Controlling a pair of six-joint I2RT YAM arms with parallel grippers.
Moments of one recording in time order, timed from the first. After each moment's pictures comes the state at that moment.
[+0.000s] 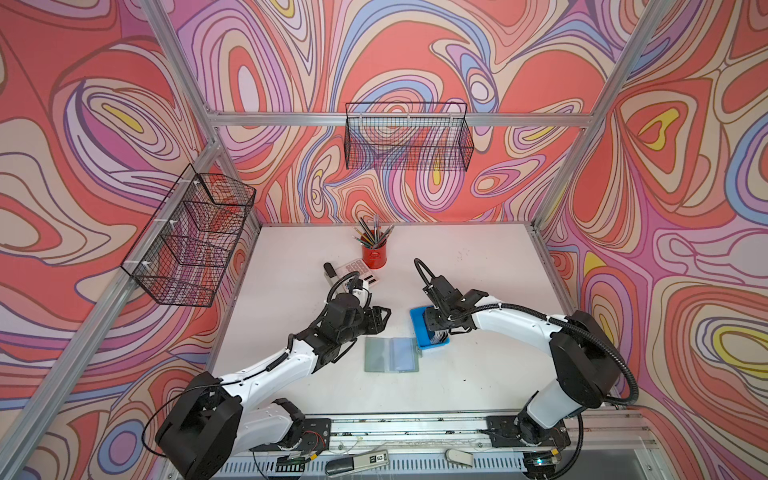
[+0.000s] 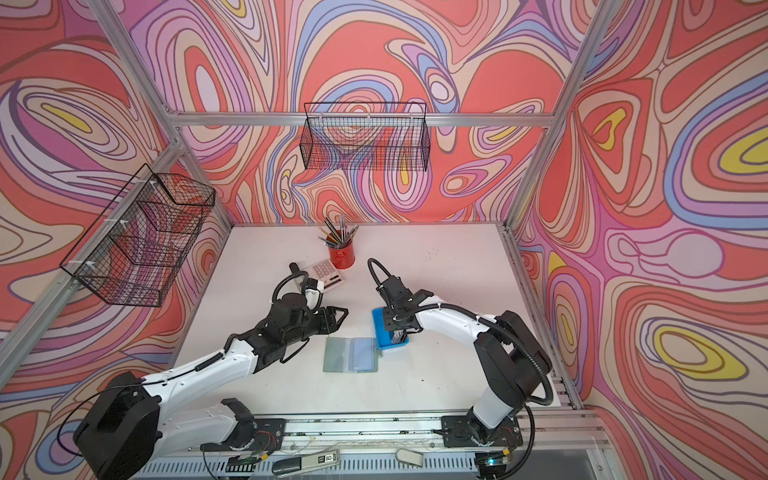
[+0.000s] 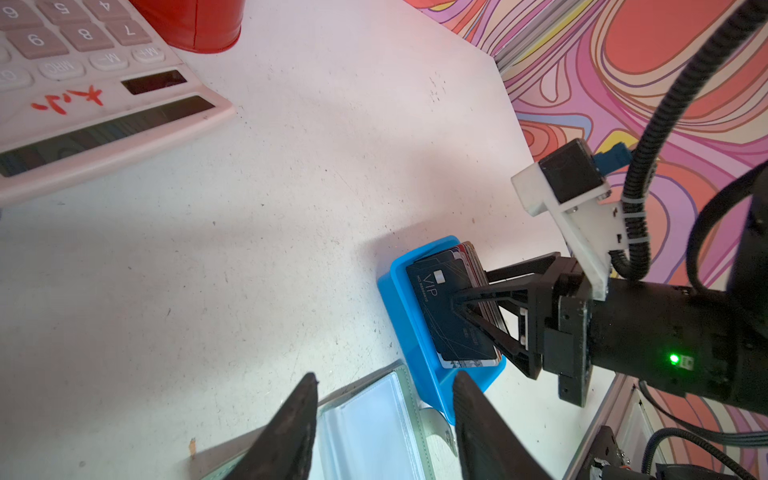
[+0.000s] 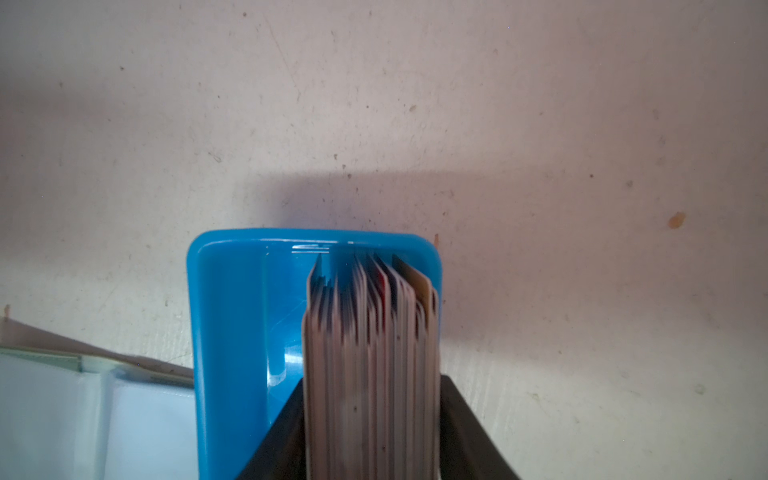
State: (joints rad) left arm -0.62 1.20 0.56 0.11 0.14 -0.69; right arm 0.67 1.62 1.02 -0.56 0.13 0.50
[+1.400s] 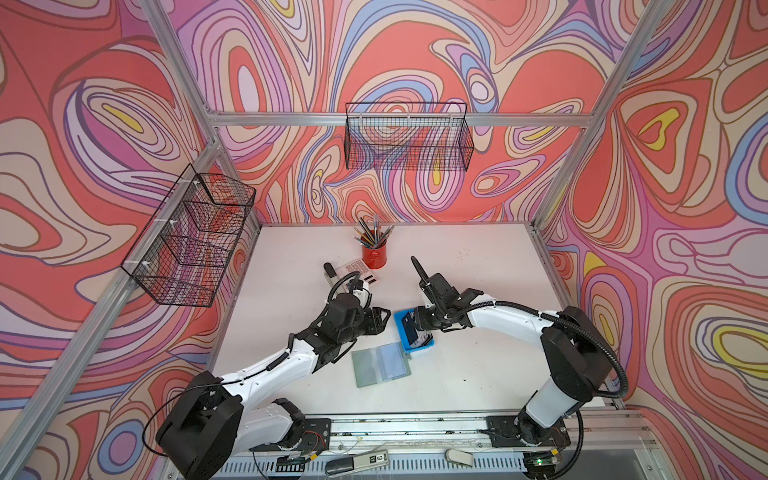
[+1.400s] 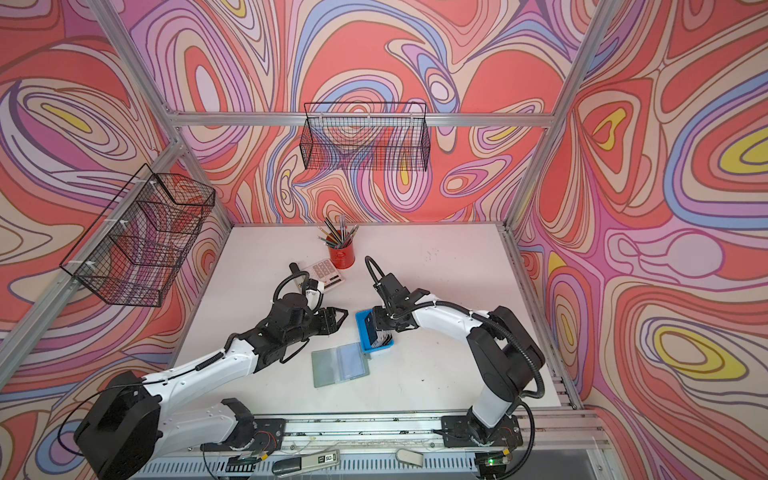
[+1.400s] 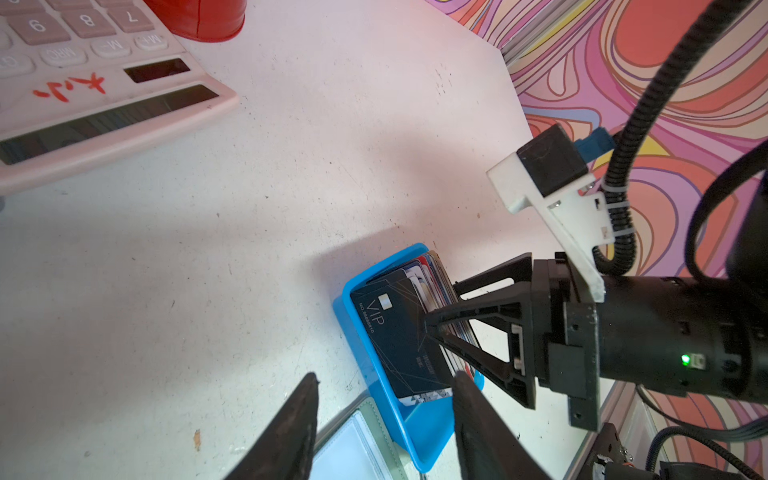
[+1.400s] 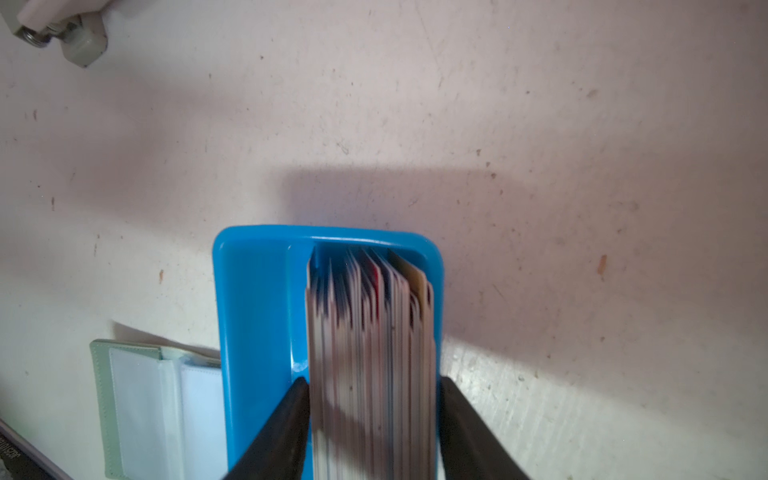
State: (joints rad) left arm -0.62 1.20 0.56 0.09 0.14 -0.69; right arm 0.67 1.67 1.03 -0.46 -0.12 0.52
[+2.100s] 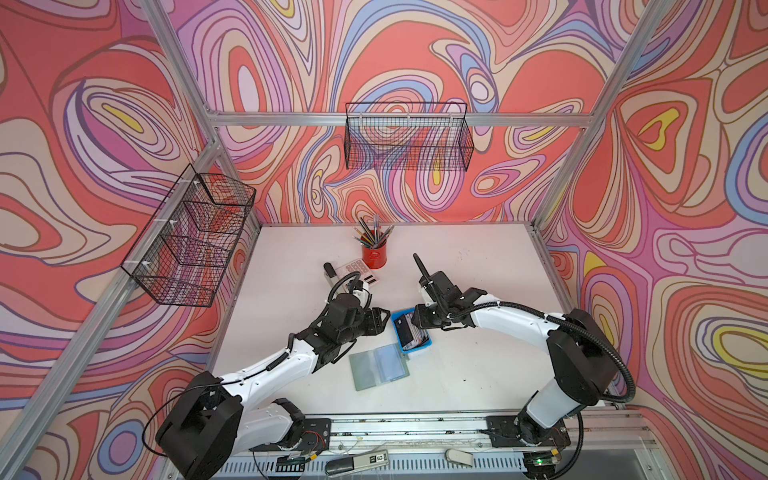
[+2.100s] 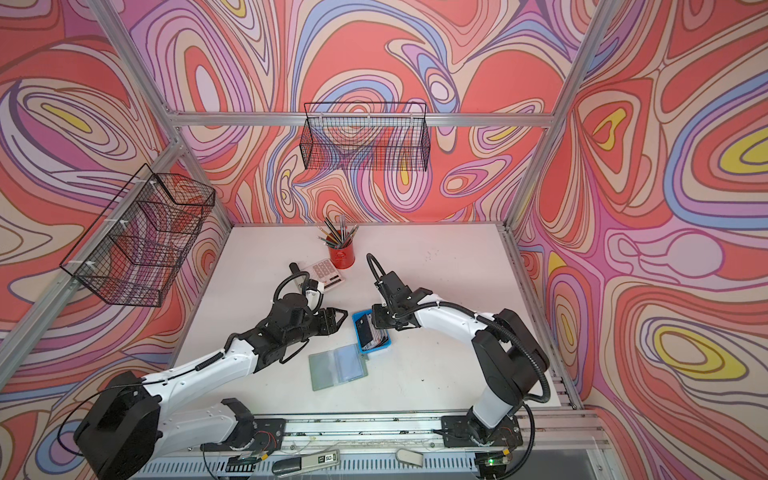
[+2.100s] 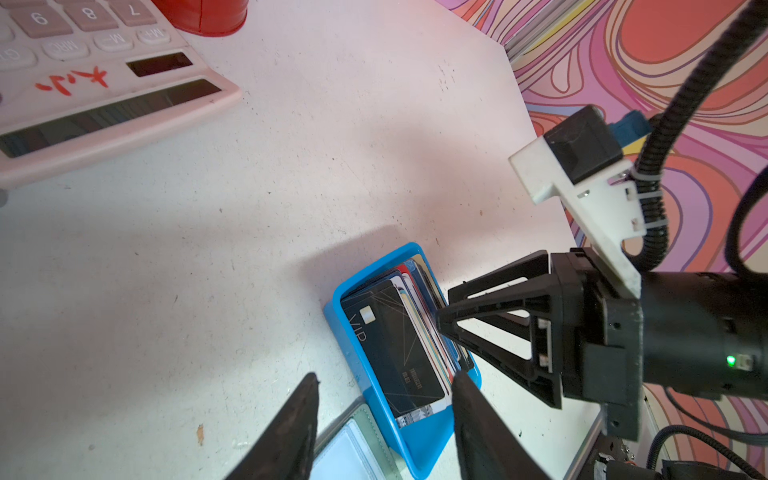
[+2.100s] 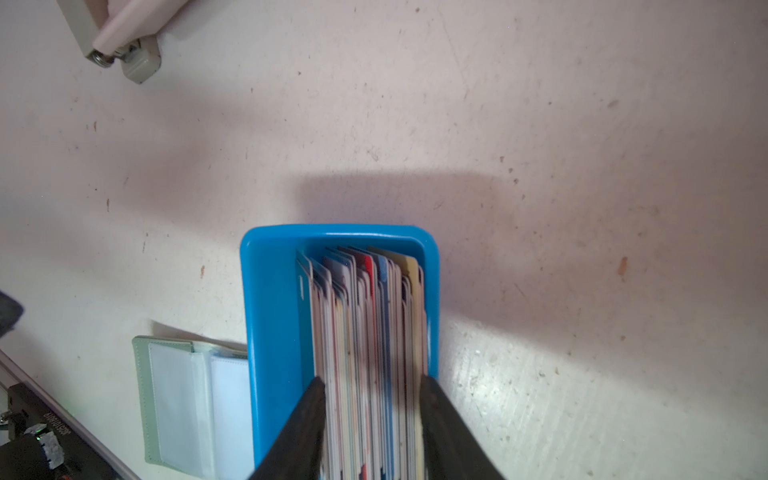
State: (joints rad) left arm -0.62 1.20 0.56 0.08 0.14 -0.69; right arm 0.67 1.64 1.04 -0.45 -0.15 0.54
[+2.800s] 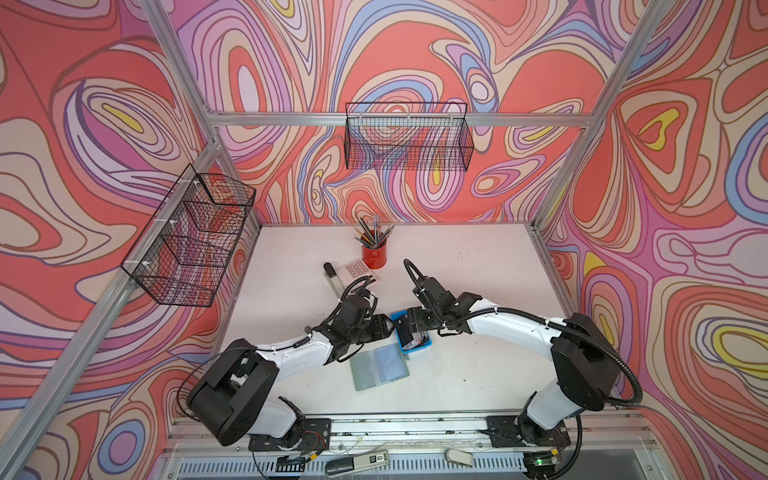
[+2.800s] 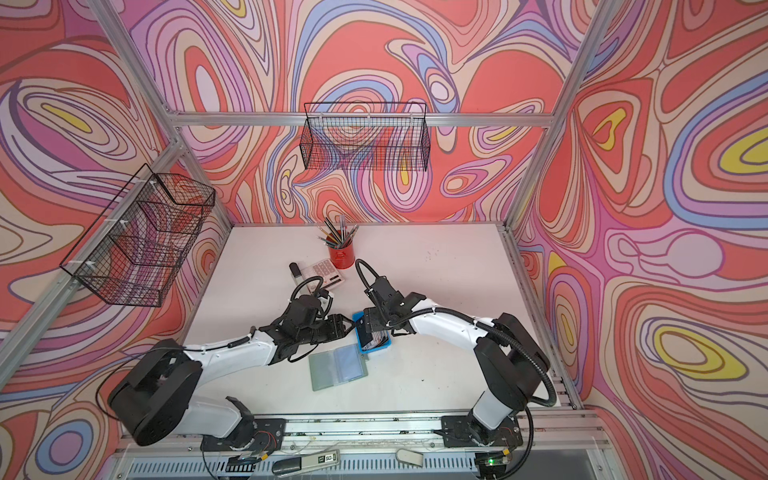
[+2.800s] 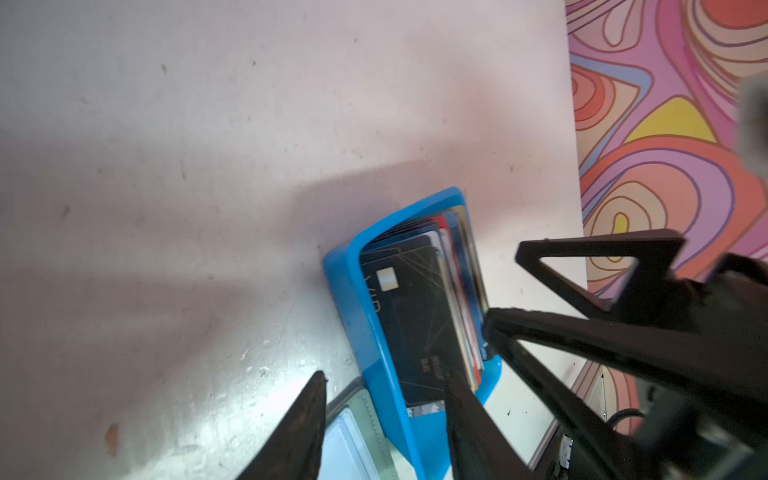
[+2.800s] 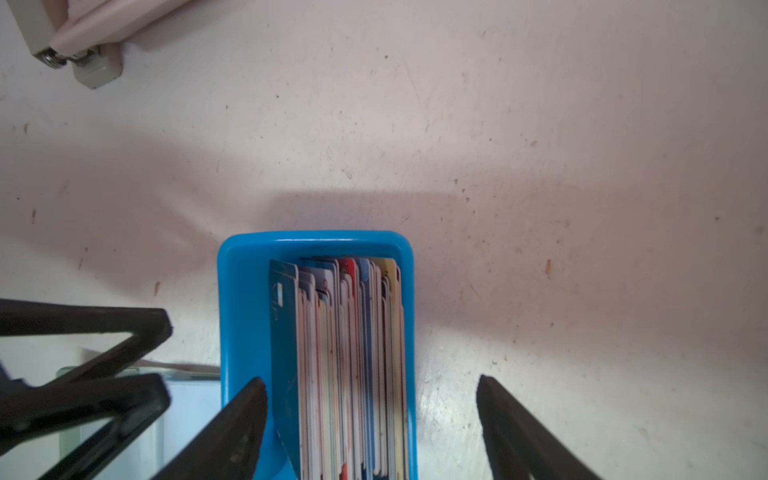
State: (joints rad) left arm -0.62 1.47 0.56 0.18 0.29 -0.87; right arm 0.76 1.62 1.05 -0.49 0.09 0.54
